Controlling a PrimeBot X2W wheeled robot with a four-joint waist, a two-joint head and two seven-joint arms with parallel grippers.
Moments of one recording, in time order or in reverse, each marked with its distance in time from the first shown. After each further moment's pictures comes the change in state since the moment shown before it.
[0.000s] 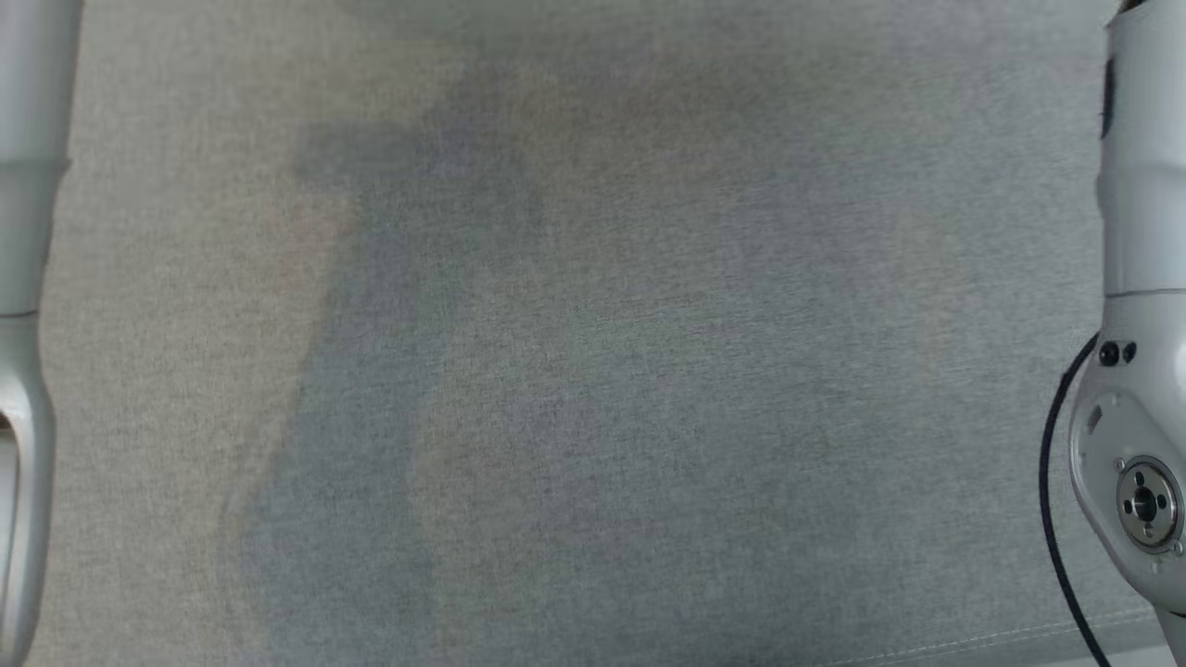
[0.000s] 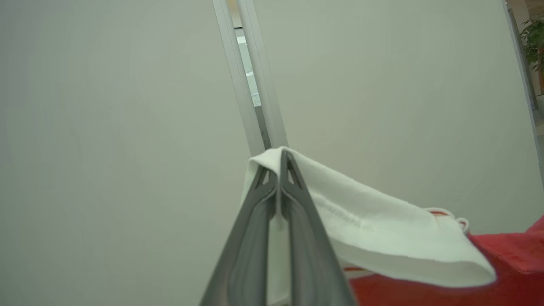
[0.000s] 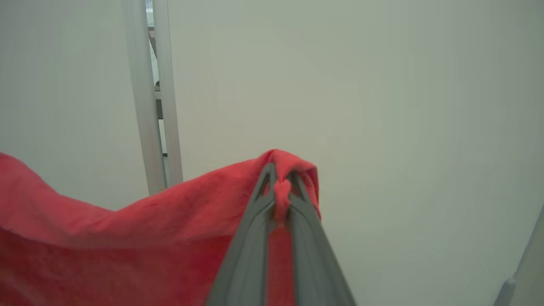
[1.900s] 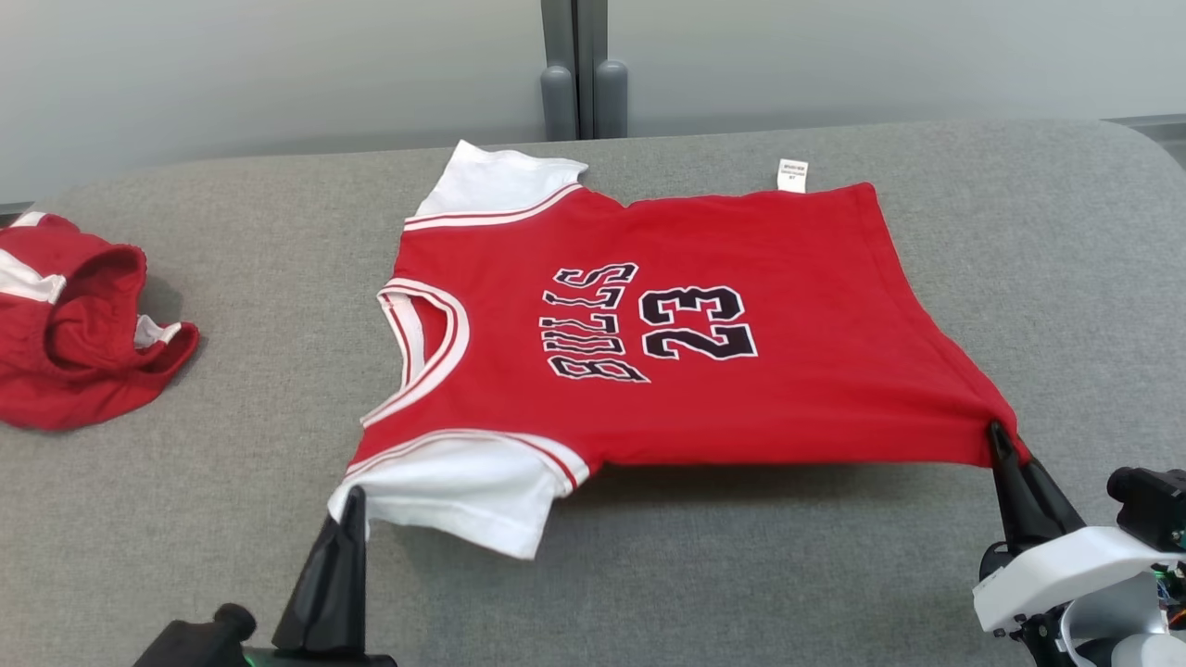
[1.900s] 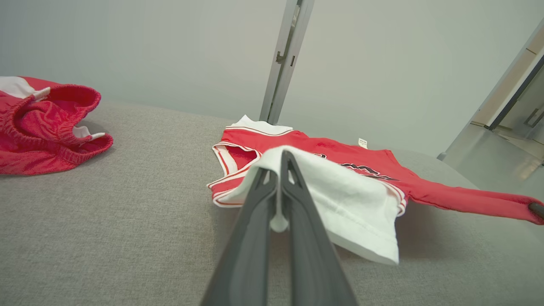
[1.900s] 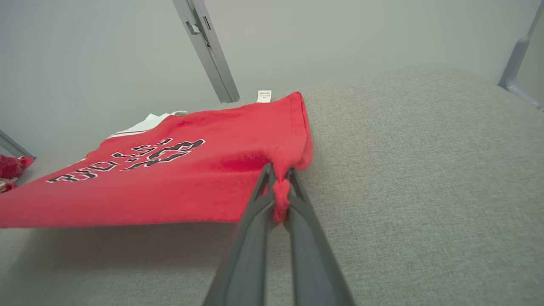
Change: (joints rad) left arm 1.750 -0.112 0.309 -0.943 -0.009 -0.021 0.118; right arm 1.376 0.002 0.044 -0.671 0.370 0.000 0.124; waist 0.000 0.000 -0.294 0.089
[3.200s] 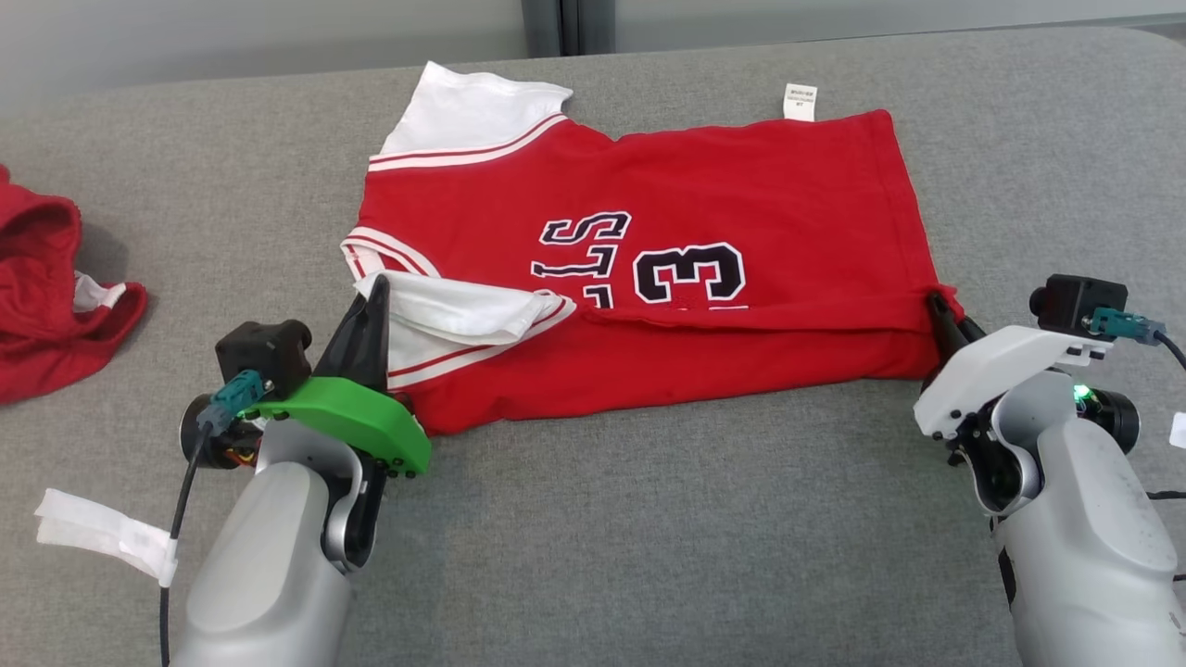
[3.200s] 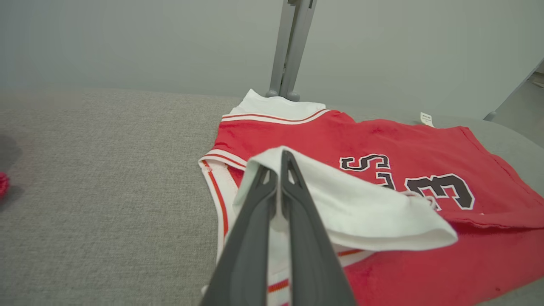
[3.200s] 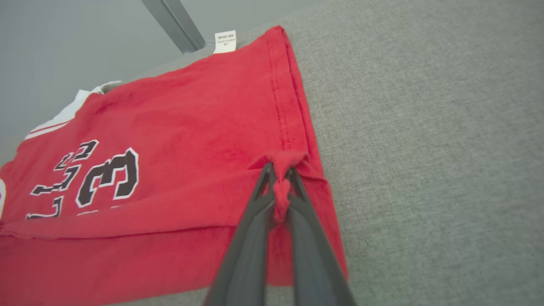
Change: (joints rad) left arm -0.723 -0.049 -0.082 0.835 -0.014 -0.061 -0.065; right arm -0.550 0.000 -0.018 0.614 -0.007 0.000 0.085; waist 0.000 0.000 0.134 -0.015
